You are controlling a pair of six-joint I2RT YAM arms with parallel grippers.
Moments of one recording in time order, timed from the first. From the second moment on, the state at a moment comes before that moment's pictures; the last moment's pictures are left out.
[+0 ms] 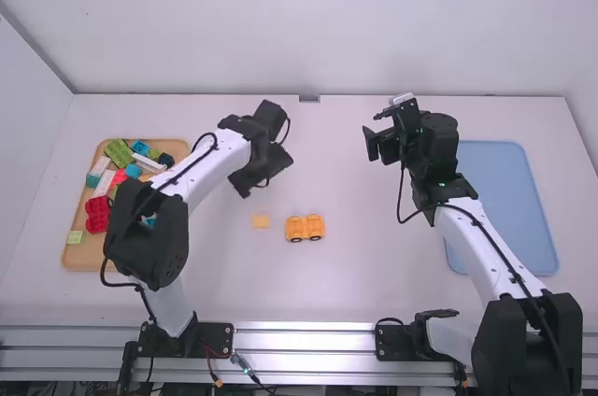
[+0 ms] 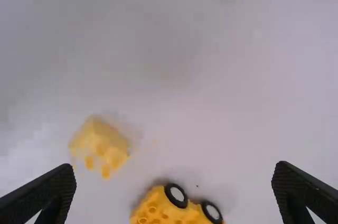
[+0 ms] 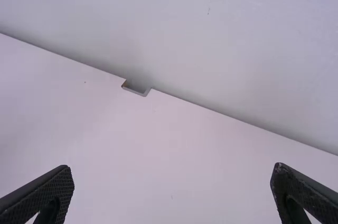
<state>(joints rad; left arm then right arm) -0.38 1.84 1.46 -0.95 -0.08 -0.97 0.14 1.33 0.85 0.09 -0.21 -0.22</state>
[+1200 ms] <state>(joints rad) 0.01 1.84 1.16 -0.77 0.97 1.54 0.21 1.39 0.80 -0.06 -0.91 -0.82</state>
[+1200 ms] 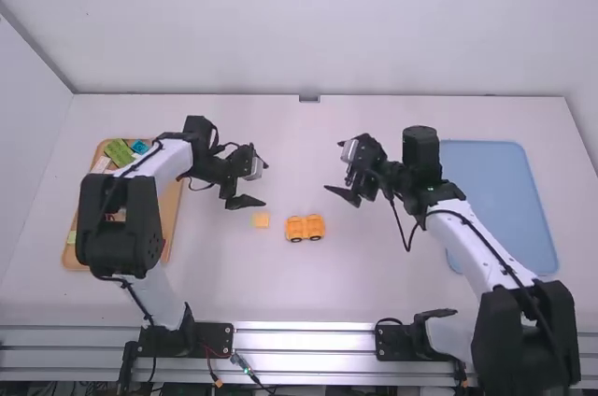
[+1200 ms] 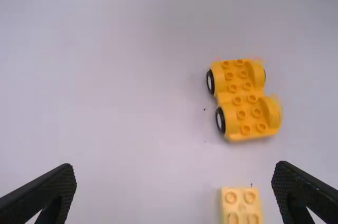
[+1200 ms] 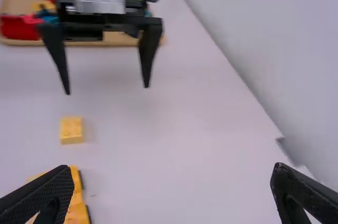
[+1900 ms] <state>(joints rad) 0.02 1.84 0.89 -0.43 1.01 1.55 0.33 1.70 0.79 -0.17 -1.02 -1.10</state>
